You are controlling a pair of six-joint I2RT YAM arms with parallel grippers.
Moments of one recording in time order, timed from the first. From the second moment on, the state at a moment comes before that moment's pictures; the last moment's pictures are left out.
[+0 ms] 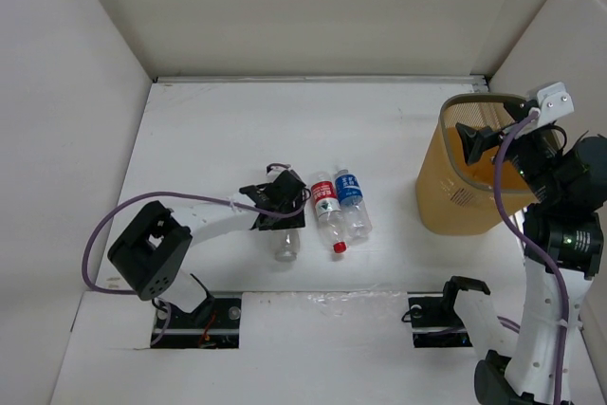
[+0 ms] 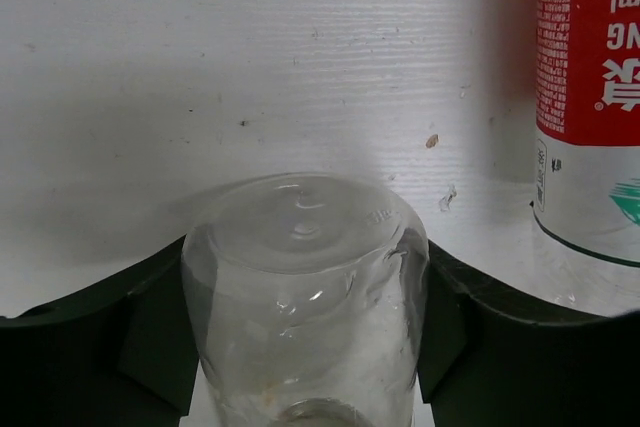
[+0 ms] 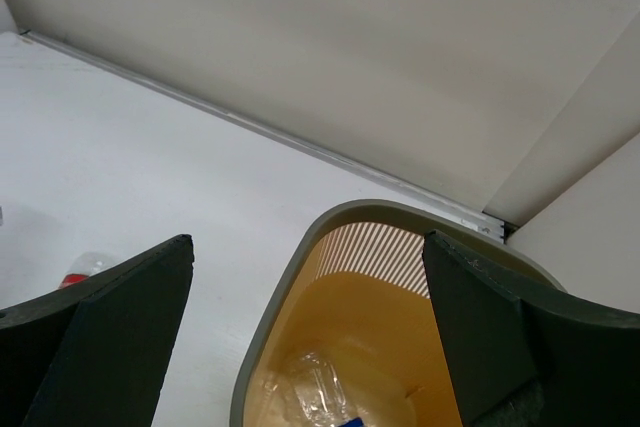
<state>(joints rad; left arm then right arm) -0.79 1.50 0.79 -0.41 -0.22 -0.78 -0.21 0.76 1.33 -0.51 -0.54 -0.19</state>
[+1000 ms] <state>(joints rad) -0.74 1.18 1.46 -0.31 -0.48 -0.49 0.64 1.23 1.20 0.08 -0.68 -0.15</state>
